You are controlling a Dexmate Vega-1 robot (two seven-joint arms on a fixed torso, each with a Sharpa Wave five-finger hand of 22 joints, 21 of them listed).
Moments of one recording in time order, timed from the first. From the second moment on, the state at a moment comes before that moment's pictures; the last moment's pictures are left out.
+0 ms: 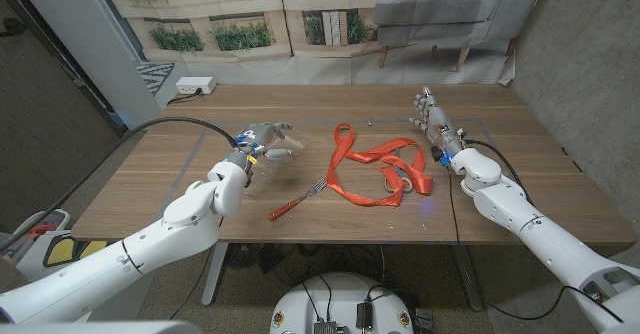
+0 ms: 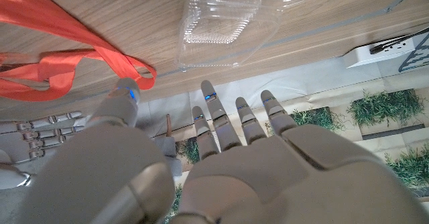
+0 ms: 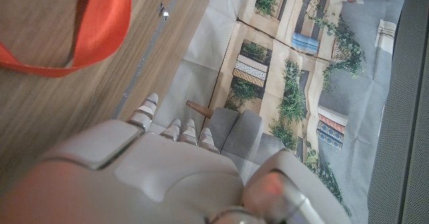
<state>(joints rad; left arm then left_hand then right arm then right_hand) 1.01 0.94 0.60 -2.16 0.55 0.65 0.16 0.64 -0.10 0.52 -0.16 0.19 0.32 -0.22 0.25 0.18 0.58 -0.19 0.33 0.23 0.11 -0.04 0.21 0.18 0.08 0.09 0.19 0.17 -0.83 -0.59 -0.40 -1.36 0.54 0.25 0.02 0.08 0.01 0.03 0.10 0.23 -0.07 -0.05 0.20 0.19 -0.03 0.01 0.21 0.19 -0.10 -0.02 0.21 0.20 0.09 0.13 0.19 0.16</state>
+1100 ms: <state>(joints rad) 1.05 0.97 0.61 -2.19 0.65 0.61 0.13 0.66 -0.09 0.49 -0.15 0.19 0.32 -0.20 0.22 0.18 0.54 -0.19 0.29 0.23 0.10 -0.04 0.21 0.18 0.08 0.09 0.19 0.17 -0.83 -0.60 -0.40 -1.35 0.55 0.25 0.02 0.08 0.01 0.03 0.10 0.23 -0.07 -0.05 0.20 0.19 -0.03 0.01 0.21 0.19 -0.10 -0.02 0.21 0.20 0.09 0.13 0.19 0.16</state>
